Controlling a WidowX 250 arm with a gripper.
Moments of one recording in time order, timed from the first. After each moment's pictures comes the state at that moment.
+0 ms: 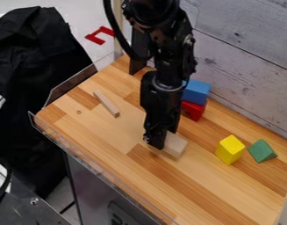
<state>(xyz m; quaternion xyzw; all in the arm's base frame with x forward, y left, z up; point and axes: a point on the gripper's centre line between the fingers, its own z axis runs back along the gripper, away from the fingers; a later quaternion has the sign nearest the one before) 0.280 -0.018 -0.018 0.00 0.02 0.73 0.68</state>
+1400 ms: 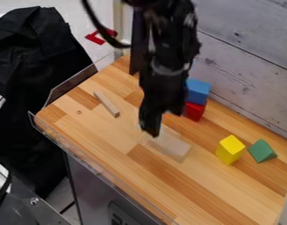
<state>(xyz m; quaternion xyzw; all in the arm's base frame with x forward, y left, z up) 0.280 -0.020 0.040 -0.04 -0.06 0.68 0.73</state>
